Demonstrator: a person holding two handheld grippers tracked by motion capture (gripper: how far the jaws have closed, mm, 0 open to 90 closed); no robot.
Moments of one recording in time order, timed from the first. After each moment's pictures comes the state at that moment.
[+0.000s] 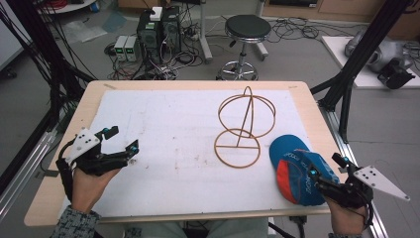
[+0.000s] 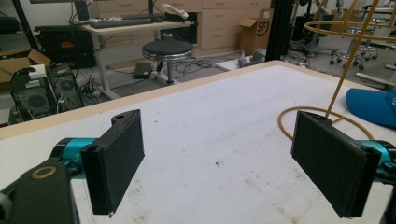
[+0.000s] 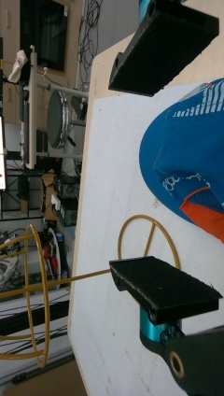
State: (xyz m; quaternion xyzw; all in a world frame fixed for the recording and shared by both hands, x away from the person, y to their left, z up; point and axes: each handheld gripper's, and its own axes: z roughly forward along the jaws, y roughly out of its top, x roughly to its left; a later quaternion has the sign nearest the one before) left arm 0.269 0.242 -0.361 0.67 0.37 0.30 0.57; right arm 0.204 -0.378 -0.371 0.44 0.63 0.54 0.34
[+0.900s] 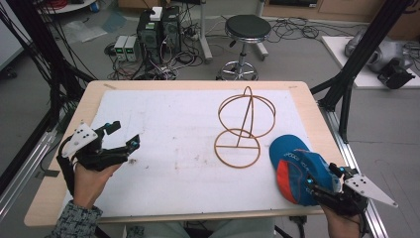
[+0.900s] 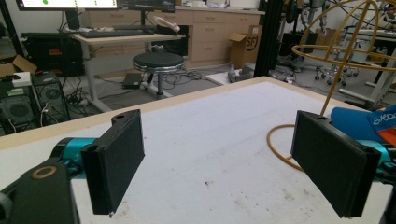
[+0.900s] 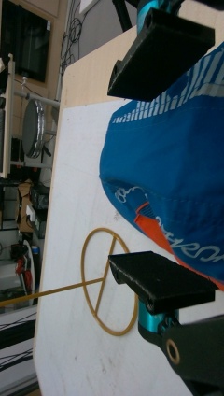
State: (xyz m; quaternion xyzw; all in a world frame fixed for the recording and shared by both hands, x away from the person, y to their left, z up) left arm 0.277 0.240 -0.352 0.65 0.36 0.29 0.60; right arm 0.196 -0.381 -0.402 0.46 0.65 0.49 0.35
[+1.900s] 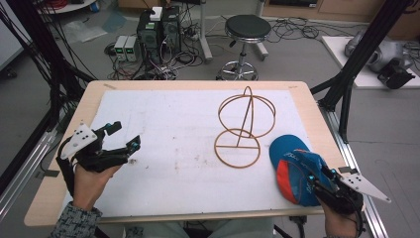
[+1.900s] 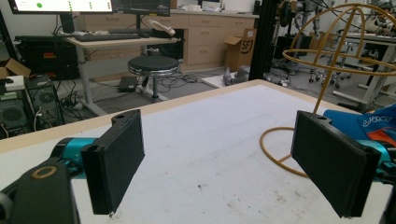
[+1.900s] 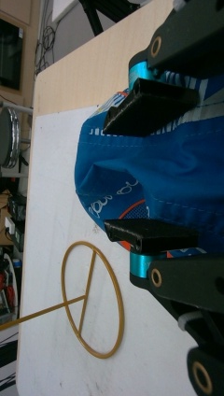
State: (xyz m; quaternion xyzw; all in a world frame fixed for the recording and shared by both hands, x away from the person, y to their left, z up) left arm 0.272 0.238 -0.349 0.65 0.35 0.28 0.61; right arm 0.203 -0.381 -0.412 0.50 0.65 0.46 0.33
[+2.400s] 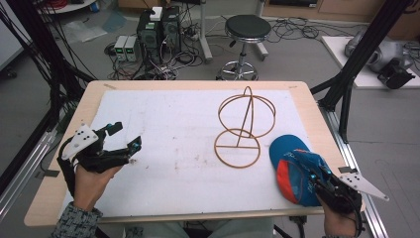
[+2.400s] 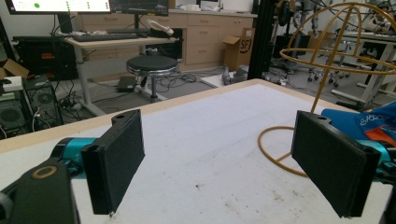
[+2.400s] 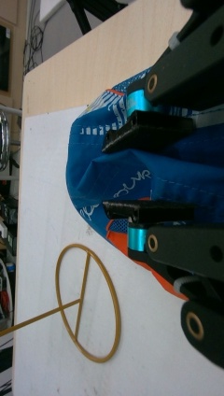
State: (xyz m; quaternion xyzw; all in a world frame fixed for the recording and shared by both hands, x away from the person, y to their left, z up) left arm 0.271 0.236 -0.349 0.65 0.35 0.28 0.61; right arm 0.205 -0.380 -0.413 0.52 0.65 0.45 0.32
